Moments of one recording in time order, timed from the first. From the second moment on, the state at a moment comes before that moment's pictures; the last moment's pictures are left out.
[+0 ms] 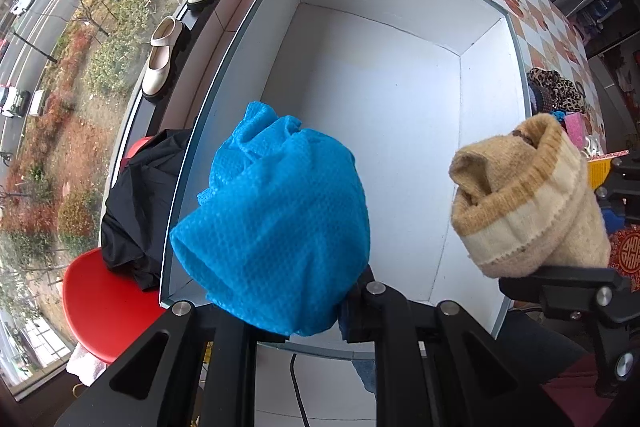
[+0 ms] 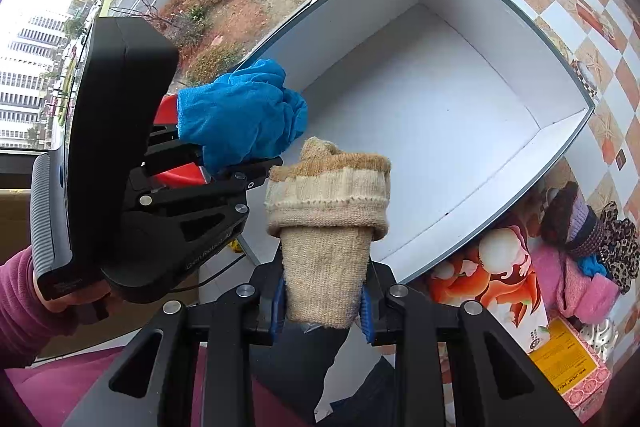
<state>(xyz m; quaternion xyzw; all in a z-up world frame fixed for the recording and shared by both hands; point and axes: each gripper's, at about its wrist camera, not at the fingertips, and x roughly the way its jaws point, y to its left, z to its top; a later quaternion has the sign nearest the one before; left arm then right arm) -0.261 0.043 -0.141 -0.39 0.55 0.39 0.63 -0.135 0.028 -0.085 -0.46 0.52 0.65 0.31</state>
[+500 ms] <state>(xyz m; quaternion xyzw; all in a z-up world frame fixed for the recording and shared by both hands) -0.260 0.057 -0.147 -0.42 0.57 0.39 0.59 -0.099 0.037 -0.068 -0.44 0.53 0.61 0.39</state>
